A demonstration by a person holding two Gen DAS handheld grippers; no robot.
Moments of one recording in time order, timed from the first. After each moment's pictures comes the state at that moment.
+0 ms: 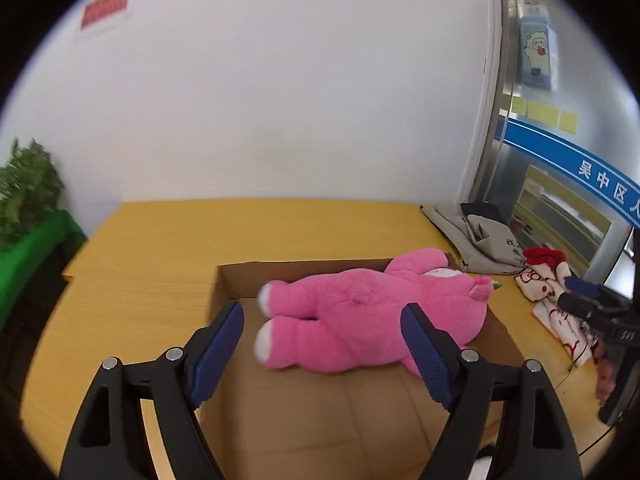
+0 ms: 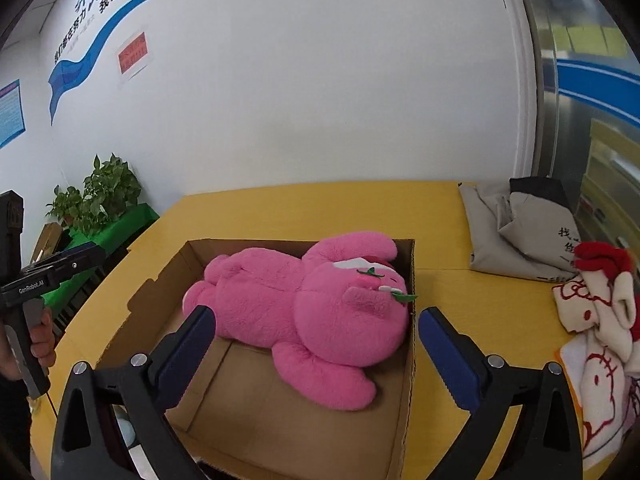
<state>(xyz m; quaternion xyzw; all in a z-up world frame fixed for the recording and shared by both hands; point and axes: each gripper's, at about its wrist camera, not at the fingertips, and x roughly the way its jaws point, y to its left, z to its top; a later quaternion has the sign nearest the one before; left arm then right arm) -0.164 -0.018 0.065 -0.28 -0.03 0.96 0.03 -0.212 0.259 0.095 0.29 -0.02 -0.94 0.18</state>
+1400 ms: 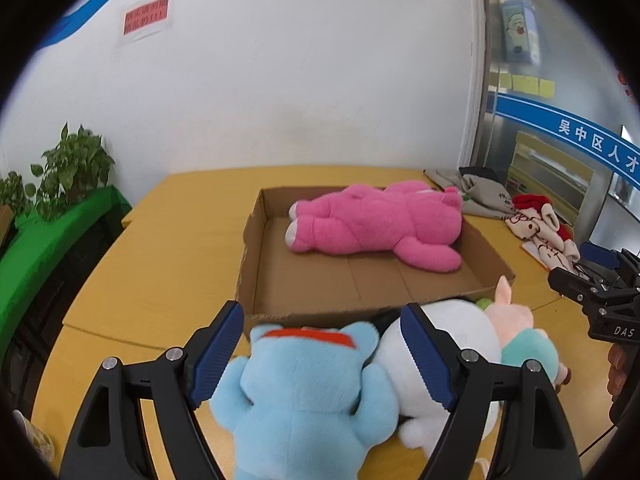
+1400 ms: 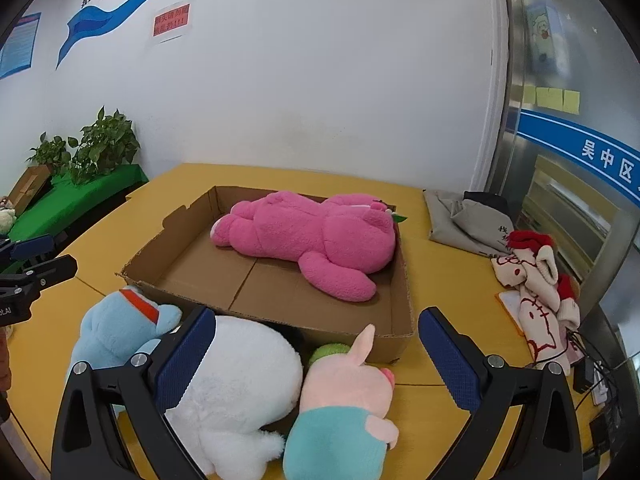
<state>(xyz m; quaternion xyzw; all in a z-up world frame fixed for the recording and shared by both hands) 0.010 -0.008 0.018 -0.31 -0.02 0.95 0.00 -0.013 0.201 0.075 0.28 0.07 -0.95 0.12</state>
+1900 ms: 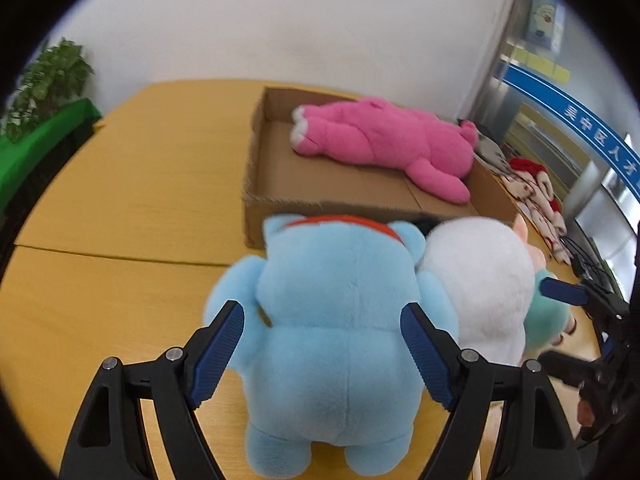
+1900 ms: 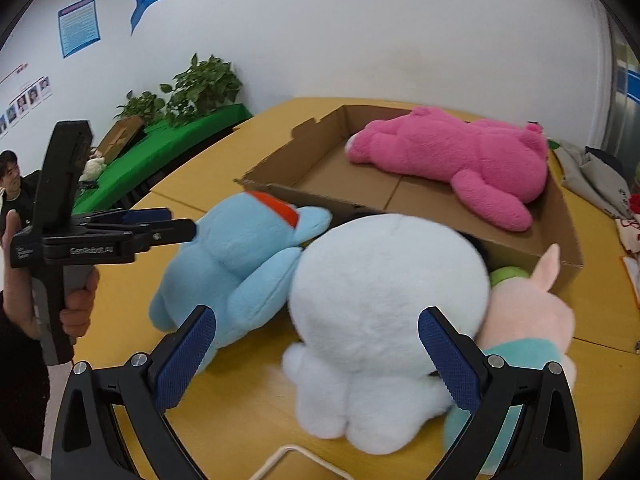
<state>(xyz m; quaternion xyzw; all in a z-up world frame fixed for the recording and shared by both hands) -0.001 -0.059 -0.064 -0.42 -0.09 0.90 0.08 0.019 0.116 -0.007 0.38 0.06 -0.86 0.33</state>
